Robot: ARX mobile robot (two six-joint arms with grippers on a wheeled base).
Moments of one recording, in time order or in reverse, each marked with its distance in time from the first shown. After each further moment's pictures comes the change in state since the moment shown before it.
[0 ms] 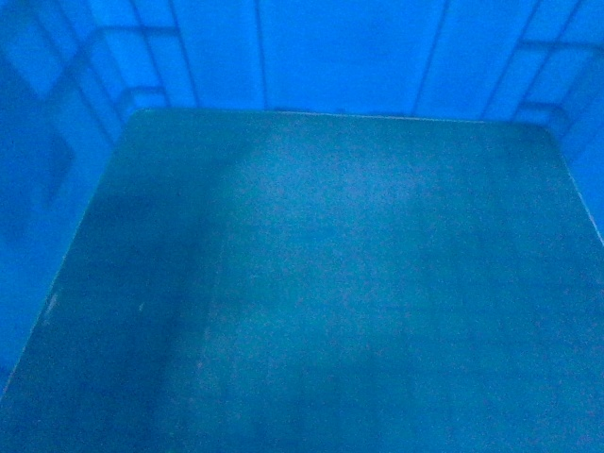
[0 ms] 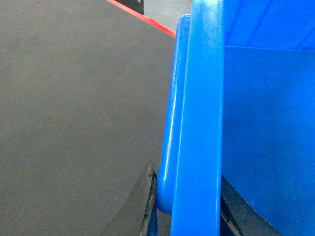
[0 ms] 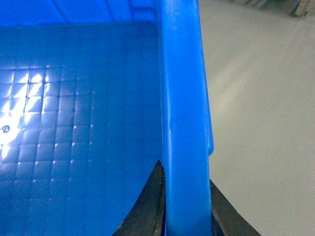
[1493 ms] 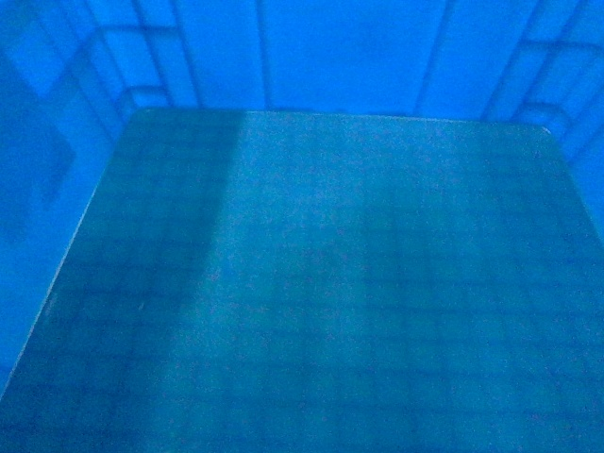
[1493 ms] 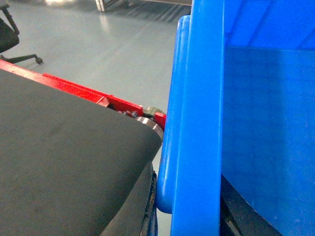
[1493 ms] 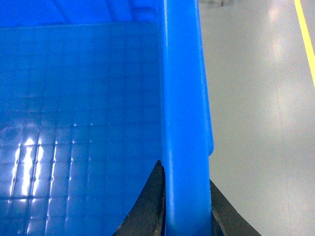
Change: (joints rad) left arm 0.000 0.000 0.000 0.001 -0.002 0.000; right arm 0.000 0.000 0.000 0.000 0.000 0.000
